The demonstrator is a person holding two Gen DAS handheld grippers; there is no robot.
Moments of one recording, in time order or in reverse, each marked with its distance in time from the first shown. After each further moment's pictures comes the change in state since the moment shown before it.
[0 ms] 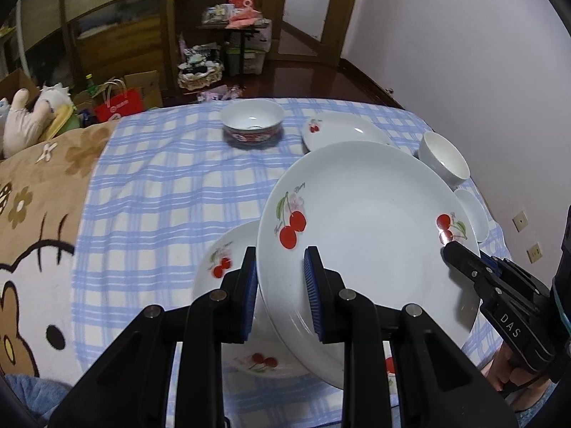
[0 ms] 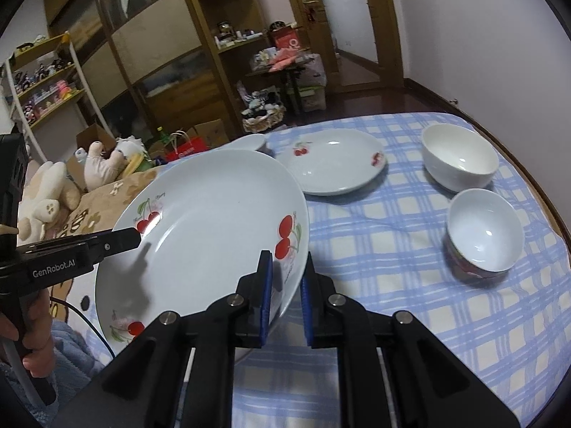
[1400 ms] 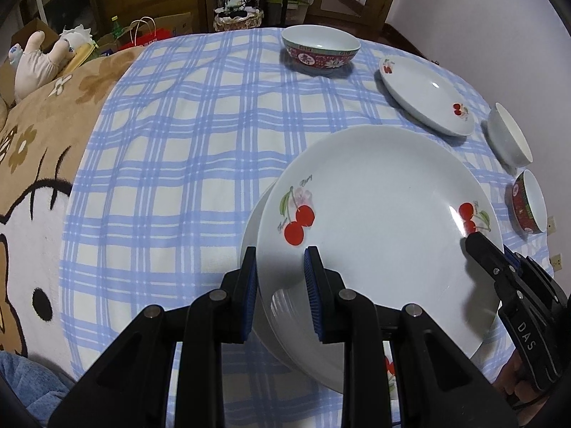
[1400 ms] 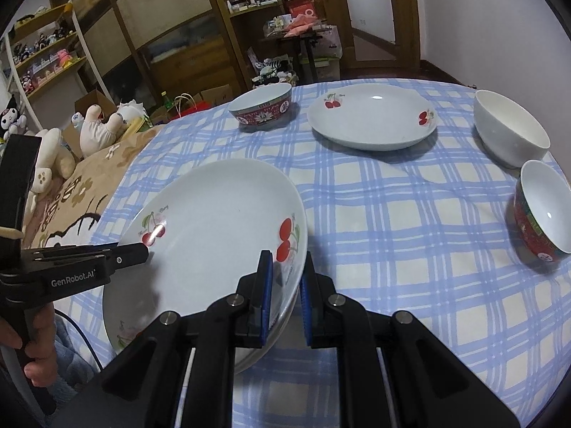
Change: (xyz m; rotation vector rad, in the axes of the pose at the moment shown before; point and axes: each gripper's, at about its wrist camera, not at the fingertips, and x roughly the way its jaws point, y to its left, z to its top) left arm 0.085 0.056 -0.034 -0.101 0.190 0.093; right arm 0.083 0.026 -0.032 -0.048 0.114 -0.005
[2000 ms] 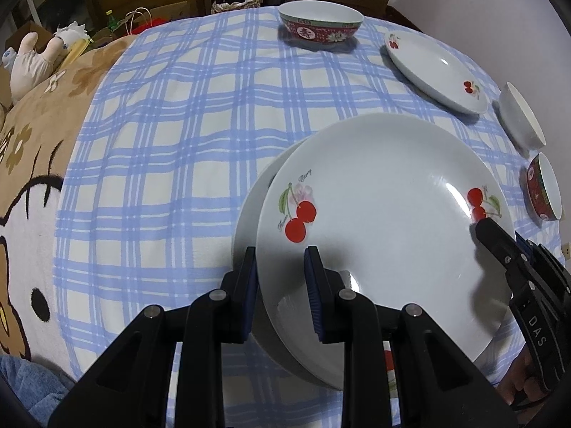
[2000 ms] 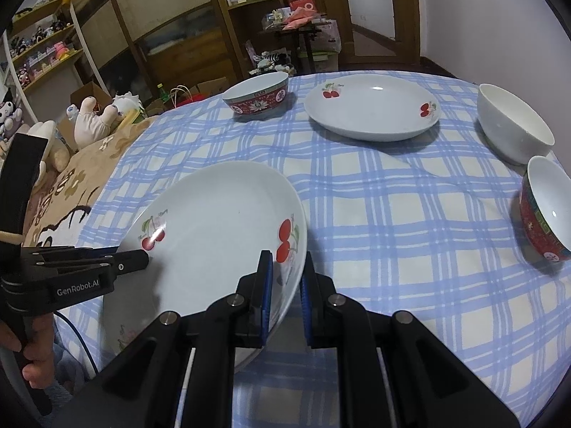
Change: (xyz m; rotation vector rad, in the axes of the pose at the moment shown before) left arm 0.023 -0.005 -0.003 0.031 0.065 0.029; right arm 0.013 -0.004 -0.001 -0.004 0.021 -0.020
